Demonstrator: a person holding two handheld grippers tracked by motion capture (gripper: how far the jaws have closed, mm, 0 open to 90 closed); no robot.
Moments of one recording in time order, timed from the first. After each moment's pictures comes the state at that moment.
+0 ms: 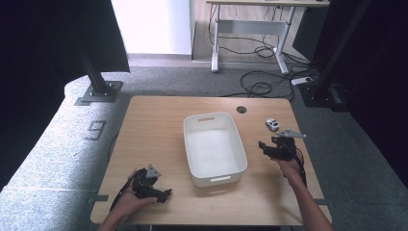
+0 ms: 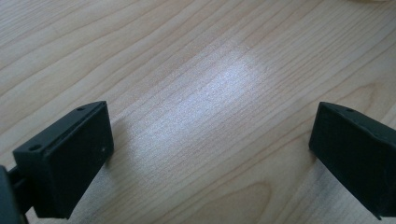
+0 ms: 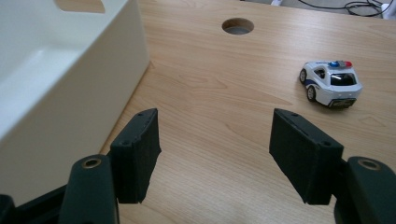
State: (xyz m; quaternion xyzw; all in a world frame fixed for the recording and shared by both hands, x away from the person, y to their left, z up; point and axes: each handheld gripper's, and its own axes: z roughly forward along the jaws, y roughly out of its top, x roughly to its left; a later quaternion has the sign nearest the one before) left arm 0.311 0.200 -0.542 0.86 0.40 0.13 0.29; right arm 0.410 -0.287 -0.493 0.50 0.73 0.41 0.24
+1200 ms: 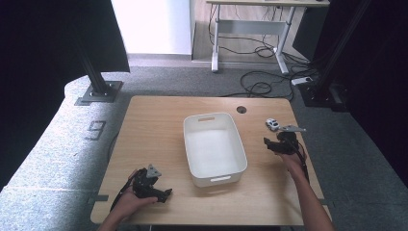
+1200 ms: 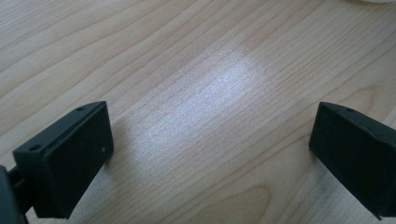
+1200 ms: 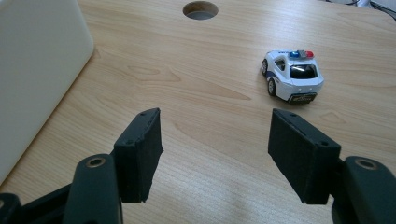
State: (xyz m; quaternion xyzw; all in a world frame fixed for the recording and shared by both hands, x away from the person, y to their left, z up) left arm 0.312 0.199 -0.542 0.86 0.40 0.13 0.29; right arm 0.441 -0.307 -0.507 0.52 0.73 0.37 0.26
